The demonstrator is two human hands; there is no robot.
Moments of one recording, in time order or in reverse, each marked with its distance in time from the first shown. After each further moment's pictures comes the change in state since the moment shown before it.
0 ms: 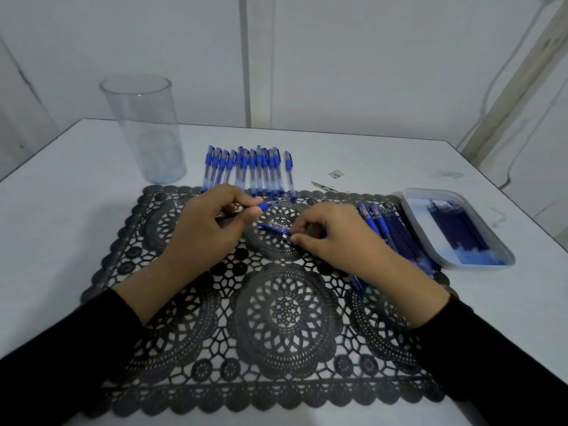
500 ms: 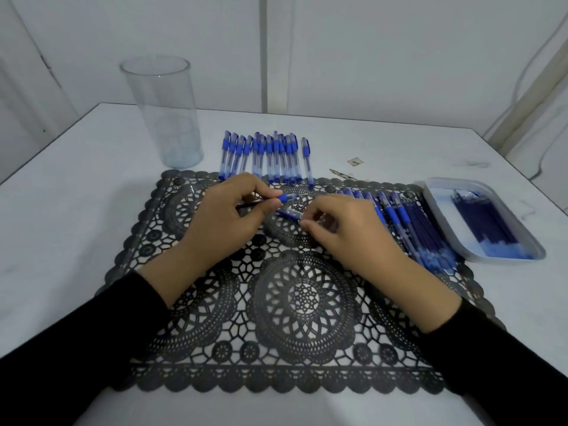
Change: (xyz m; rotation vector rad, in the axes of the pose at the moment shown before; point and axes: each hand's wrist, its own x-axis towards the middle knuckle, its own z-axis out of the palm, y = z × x) left_hand -0.004 -0.004 -0.001 0.005 -0.044 -0.006; right_hand -0.005 -0.011 0.017 -0.049 0.129 -0.041
